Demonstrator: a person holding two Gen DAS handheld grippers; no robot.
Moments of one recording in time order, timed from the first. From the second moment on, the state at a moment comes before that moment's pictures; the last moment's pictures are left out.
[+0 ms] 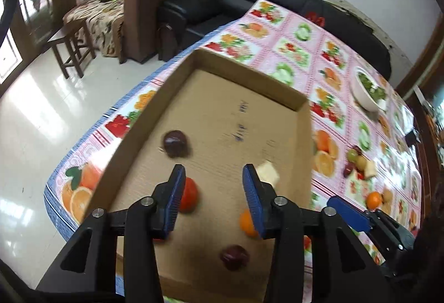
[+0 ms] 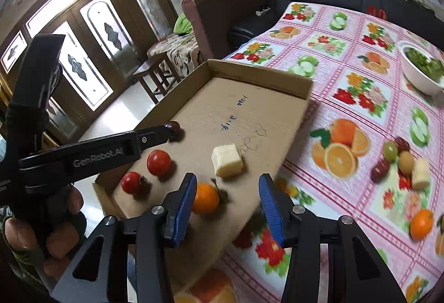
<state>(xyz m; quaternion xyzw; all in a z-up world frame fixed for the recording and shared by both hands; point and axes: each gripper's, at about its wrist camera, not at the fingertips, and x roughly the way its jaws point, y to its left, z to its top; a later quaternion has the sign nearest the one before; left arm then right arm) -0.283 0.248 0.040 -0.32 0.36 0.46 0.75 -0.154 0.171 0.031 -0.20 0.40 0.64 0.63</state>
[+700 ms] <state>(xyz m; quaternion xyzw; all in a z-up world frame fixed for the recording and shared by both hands) -0.192 0.144 0.044 -0.24 0.40 0.38 0.80 -0.032 0.022 0.030 -0.11 0.42 0.52 0.73</state>
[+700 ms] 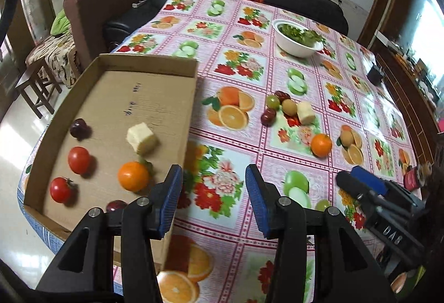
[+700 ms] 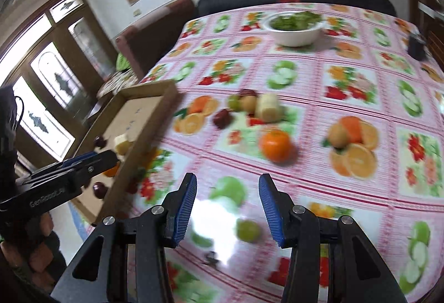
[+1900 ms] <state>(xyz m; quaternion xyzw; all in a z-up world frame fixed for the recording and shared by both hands) -0.081 0.110 0.005 -0.24 0.46 0.25 0.82 0.070 0.013 -0.007 -0.12 0.44 0.44 0.77</state>
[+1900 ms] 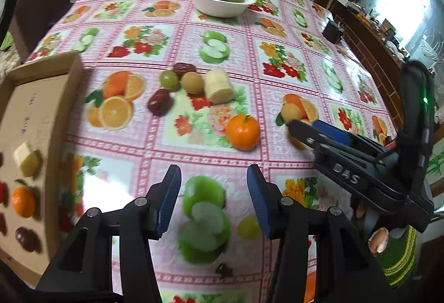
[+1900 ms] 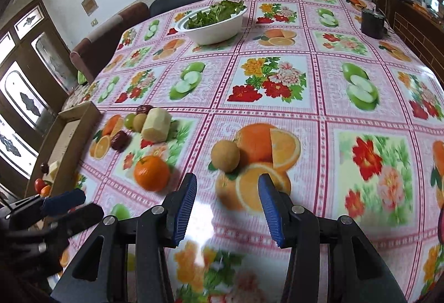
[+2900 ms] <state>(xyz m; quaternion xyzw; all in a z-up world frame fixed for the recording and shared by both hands) -0.042 0.100 -0.001 -0.17 0.46 0.28 0.83 0.075 -0.037 0.021 -0.05 0.43 0.43 0.79</state>
